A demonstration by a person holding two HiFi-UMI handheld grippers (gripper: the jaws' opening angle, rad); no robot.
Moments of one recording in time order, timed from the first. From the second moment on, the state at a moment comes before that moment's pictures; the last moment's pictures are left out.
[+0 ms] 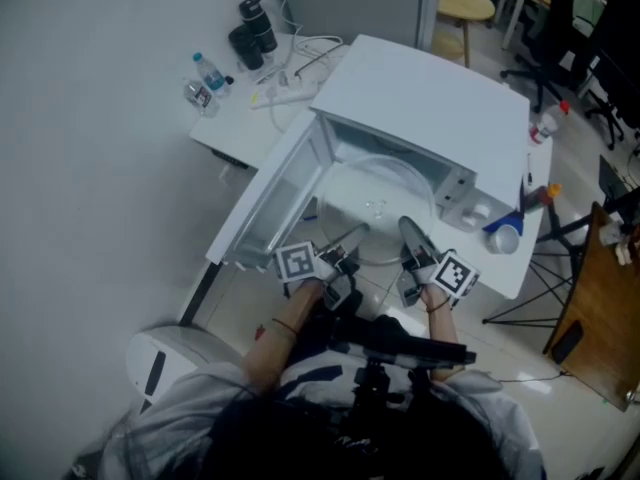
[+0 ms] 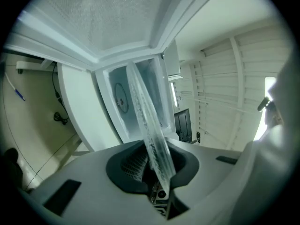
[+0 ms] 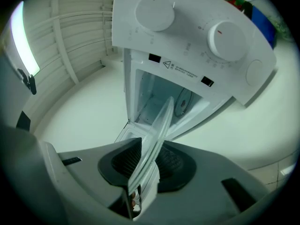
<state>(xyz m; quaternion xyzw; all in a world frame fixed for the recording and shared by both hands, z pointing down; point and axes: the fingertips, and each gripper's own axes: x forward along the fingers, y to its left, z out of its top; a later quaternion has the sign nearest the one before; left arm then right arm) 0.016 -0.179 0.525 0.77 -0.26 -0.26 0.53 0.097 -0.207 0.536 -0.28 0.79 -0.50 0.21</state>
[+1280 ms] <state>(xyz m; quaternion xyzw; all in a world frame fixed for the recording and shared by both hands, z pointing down) -0.037 0.008 0.502 0.80 -0.21 -0.22 0.52 0.053 -0.008 0.501 -0.33 0.78 -0.46 0.26</state>
